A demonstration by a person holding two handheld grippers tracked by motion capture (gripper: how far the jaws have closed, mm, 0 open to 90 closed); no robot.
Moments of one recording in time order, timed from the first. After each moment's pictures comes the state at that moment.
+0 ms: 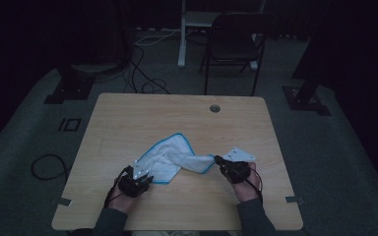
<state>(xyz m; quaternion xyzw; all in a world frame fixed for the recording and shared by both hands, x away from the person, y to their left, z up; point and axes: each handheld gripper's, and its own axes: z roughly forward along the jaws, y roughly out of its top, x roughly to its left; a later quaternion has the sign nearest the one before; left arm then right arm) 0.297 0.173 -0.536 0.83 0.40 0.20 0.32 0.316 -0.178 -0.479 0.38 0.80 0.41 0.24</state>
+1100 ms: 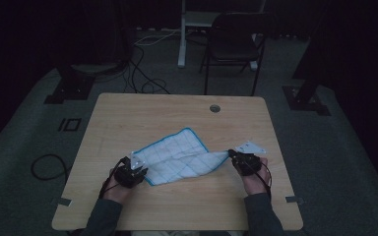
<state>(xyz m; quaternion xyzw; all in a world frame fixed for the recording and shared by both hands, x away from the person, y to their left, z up) 0.316 0.178 -0.517 0.85 0.39 0.22 0.29 0.338 -0.212 -0.482 0.44 0.77 0.37 0.27</state>
